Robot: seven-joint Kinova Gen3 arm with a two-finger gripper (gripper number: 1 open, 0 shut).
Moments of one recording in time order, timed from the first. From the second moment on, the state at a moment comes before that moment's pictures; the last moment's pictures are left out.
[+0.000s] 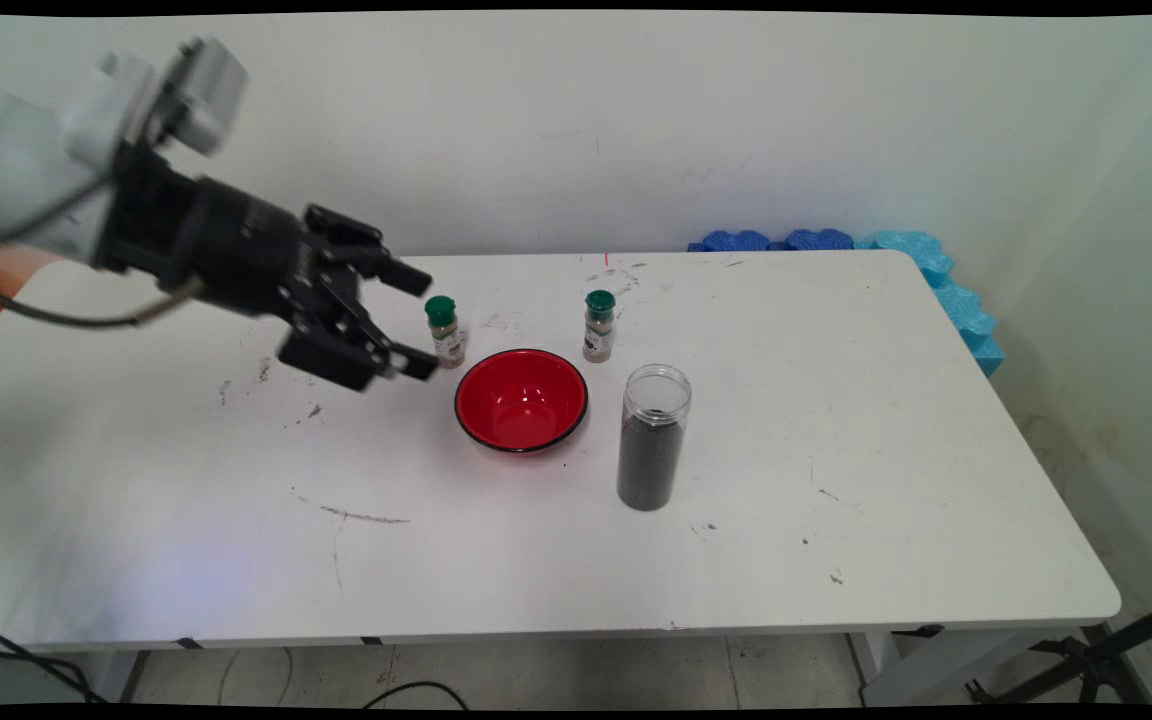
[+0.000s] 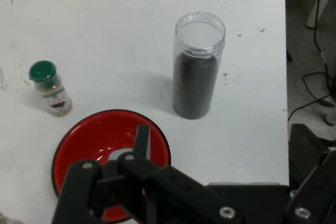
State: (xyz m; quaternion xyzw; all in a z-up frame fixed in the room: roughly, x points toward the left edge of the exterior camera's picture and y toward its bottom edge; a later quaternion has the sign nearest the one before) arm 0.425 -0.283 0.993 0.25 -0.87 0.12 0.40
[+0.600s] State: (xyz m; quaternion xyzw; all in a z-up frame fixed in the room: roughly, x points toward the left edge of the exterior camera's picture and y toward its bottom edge) arm 0.382 -0.302 0.932 0.27 -0.87 0.12 0.40
